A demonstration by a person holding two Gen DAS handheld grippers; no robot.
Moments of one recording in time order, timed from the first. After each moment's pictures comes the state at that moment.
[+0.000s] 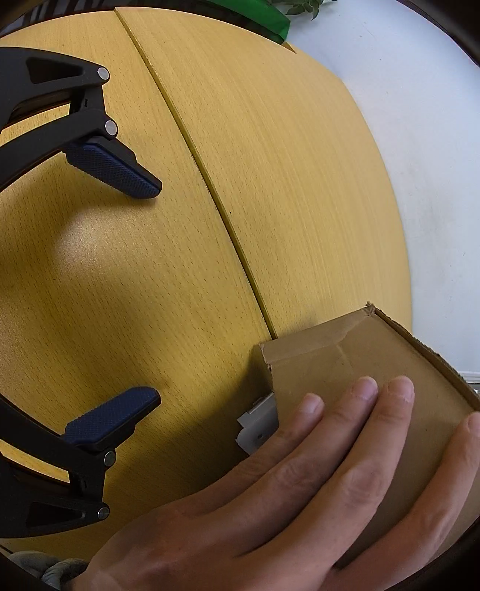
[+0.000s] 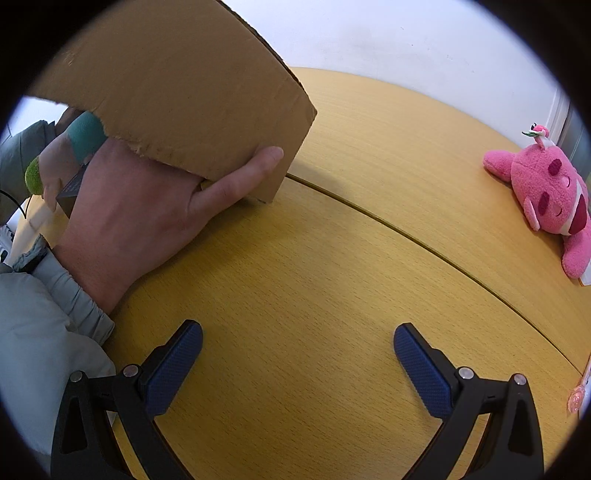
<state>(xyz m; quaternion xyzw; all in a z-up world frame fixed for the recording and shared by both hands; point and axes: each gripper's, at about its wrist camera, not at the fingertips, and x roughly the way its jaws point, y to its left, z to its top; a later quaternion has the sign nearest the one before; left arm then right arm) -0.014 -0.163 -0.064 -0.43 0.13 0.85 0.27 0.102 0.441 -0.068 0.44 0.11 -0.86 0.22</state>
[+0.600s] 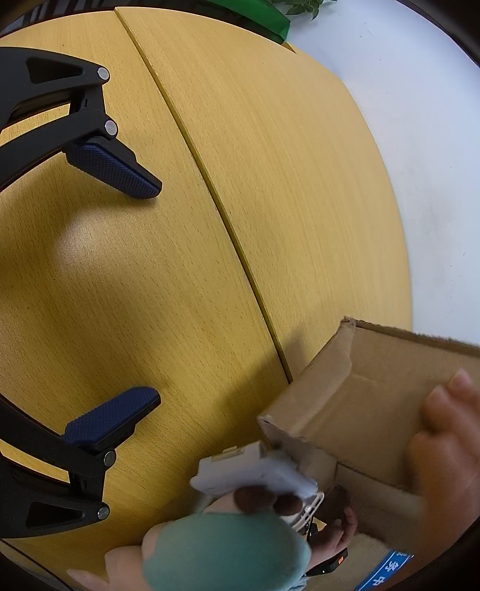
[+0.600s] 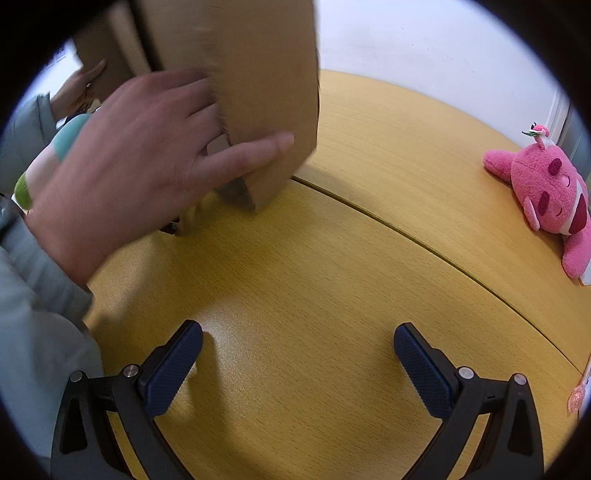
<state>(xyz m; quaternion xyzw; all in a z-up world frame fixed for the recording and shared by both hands) -0.014 -0.164 -0.064 -0.43 0.13 0.85 0.27 0.102 0.441 -0.068 0.44 0.11 -0.86 0.22</state>
